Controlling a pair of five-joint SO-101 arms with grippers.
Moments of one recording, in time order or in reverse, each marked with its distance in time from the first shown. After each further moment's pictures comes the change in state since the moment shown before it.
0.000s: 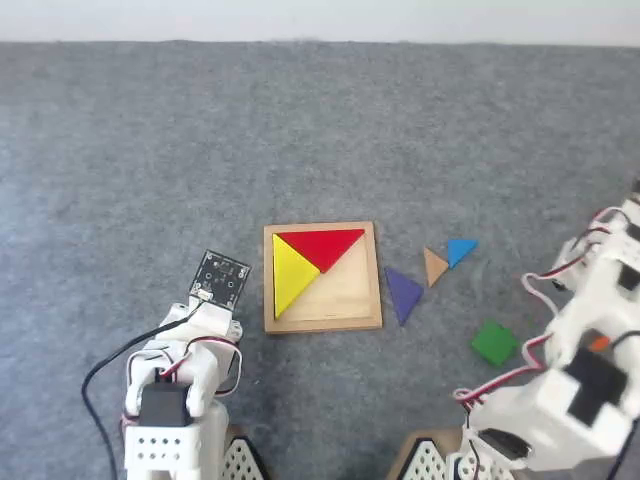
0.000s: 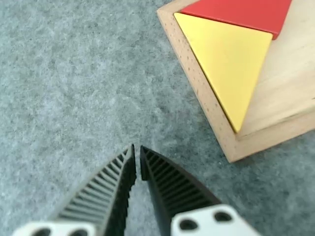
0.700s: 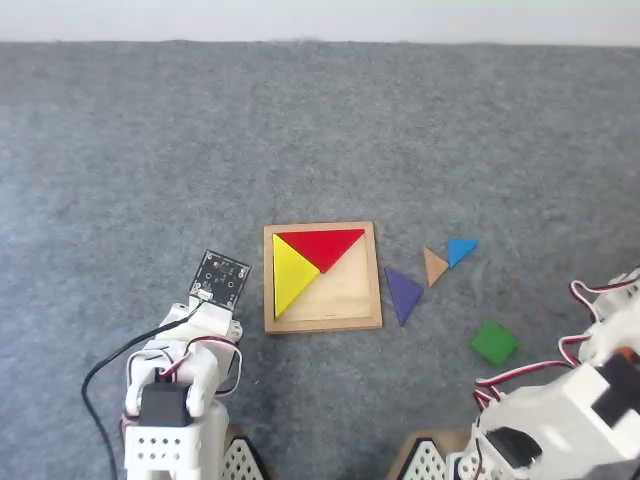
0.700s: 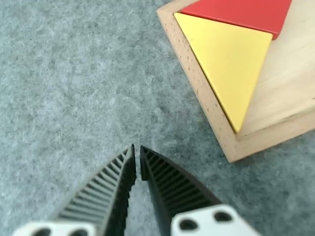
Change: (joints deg) left arm 0.1 0.0 0.0 0.0 0.0; right arm 14.2 4.7 -2.1 1.0 3.2
